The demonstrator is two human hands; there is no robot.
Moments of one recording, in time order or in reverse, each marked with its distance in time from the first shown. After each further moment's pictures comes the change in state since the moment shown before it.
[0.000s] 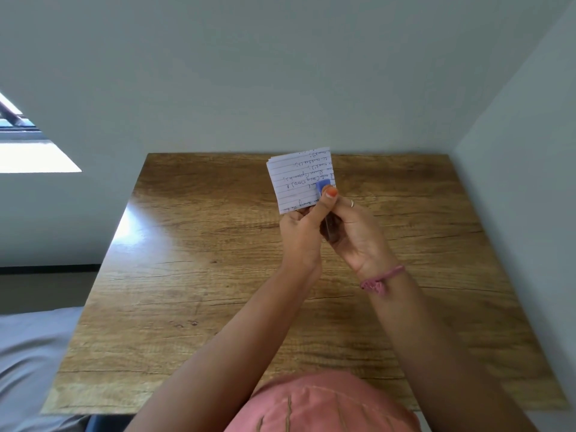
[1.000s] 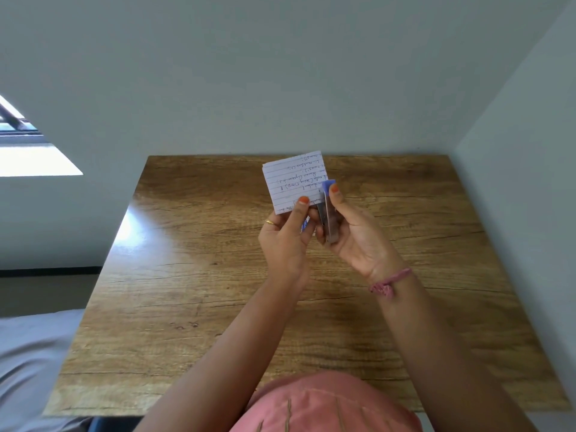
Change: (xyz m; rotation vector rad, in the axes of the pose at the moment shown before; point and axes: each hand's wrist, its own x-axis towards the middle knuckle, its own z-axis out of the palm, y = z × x) left_hand -0.003 0.001 -0.020 -0.158 0.118 0.015; right_hand 0.003 -0.003 -0.015 0.008 -0.123 0.087
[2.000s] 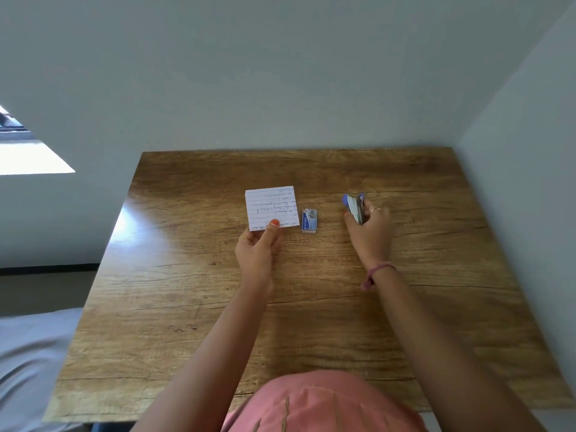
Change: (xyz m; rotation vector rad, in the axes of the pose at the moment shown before) left_hand 0.041 -0.011 -0.069 0.294 0.174 -0.042; right_hand 0.061 0.038 -0.081 -1.195 0.801 -0.426
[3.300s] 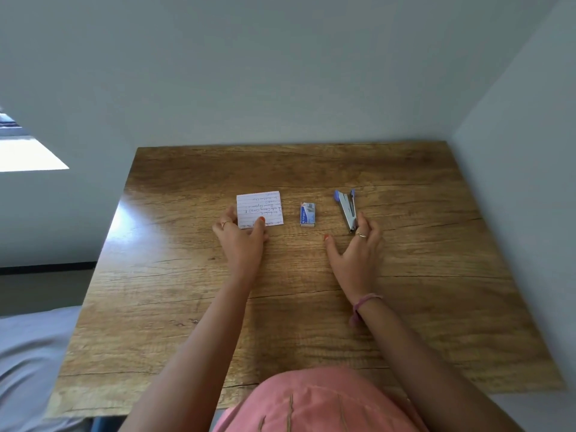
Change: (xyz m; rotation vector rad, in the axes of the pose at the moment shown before) left_hand 0.036 0.001 -0.021 0.659 0.121 0.304; right_hand -0.069 0.003 0.005 -0.242 0.057 -0.098
